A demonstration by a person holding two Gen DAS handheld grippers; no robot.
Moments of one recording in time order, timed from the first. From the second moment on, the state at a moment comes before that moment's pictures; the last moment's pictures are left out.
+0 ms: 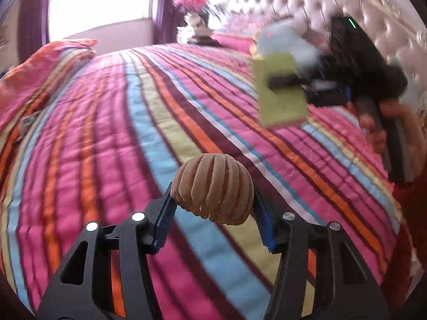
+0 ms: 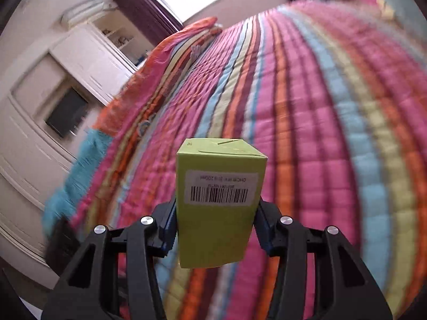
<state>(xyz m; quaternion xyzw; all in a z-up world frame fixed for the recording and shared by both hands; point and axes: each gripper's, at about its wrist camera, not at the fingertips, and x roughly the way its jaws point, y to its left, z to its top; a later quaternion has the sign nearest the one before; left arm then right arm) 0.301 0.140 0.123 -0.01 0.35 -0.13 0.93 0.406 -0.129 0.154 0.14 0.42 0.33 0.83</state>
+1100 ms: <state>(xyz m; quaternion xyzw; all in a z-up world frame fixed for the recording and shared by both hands) -0.035 0.009 -0.119 -0.07 0.68 -0.06 0.73 0.037 -0.131 -0.114 -0.09 0.62 0.25 0.74</state>
